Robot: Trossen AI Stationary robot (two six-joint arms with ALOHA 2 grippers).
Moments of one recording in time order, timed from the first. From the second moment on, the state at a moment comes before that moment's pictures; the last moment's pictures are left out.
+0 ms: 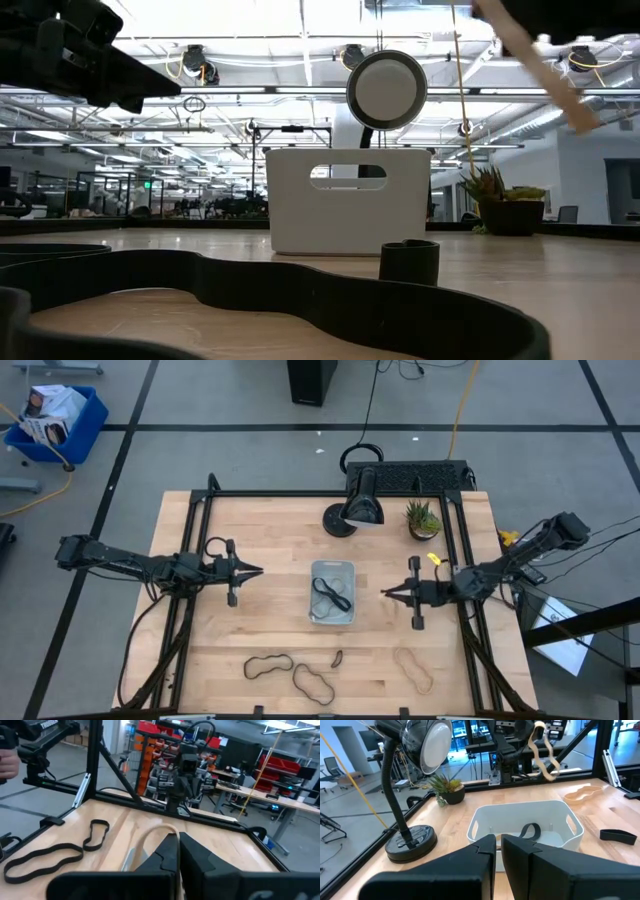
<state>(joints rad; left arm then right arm) -0.14 0.51 0.11 0.32 -0.24 0.13 0.46 0.84 0.30 0.52 0.44 -0.20</state>
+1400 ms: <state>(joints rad) -0.14 0.51 0.11 0.31 -0.24 0.13 0.11 1.50 0.64 0.45 0.13 -0.08</state>
